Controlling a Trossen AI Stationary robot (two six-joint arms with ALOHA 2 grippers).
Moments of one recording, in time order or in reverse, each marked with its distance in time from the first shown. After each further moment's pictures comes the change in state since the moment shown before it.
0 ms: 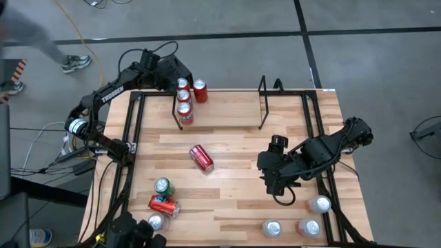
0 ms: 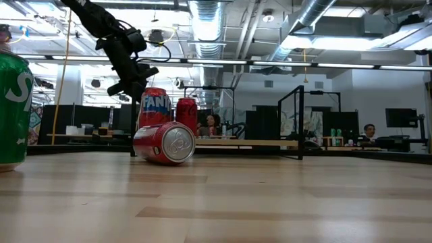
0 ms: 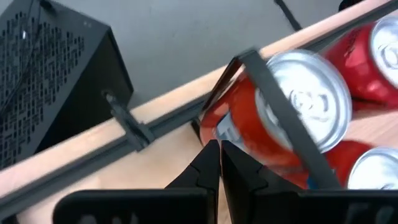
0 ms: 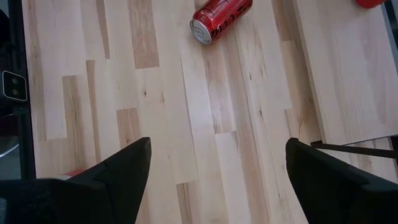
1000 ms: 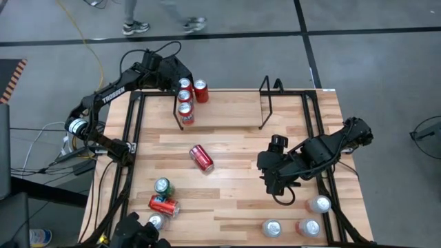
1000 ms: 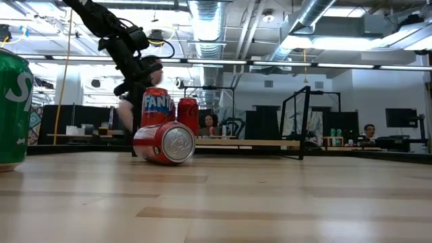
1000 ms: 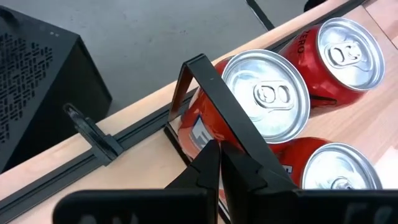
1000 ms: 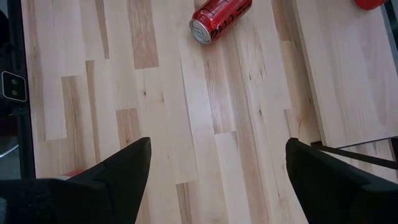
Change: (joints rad) left arm -0.037 0.000 0.000 0.033 0.078 -0.001; right arm -0.002 0.000 0.000 0.000 0.000 0.000
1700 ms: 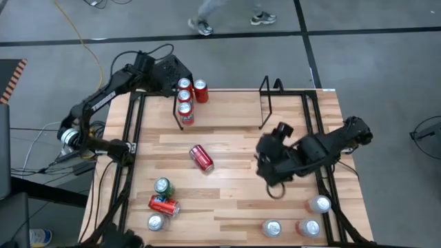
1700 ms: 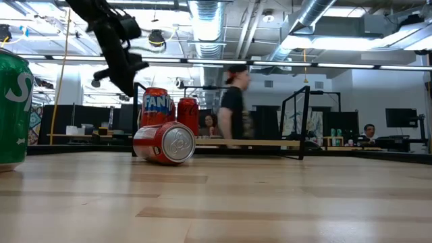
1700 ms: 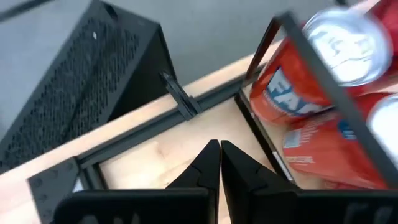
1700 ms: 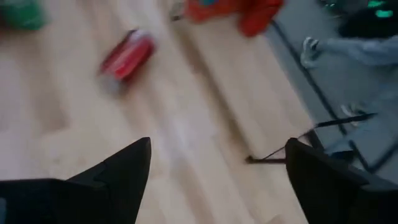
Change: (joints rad) left arm -0.001 -0.149 0.000 -0.202 -0.287 0.054; right arm -0.060 -0.009 -0.048 -0.043 0.353 0.156
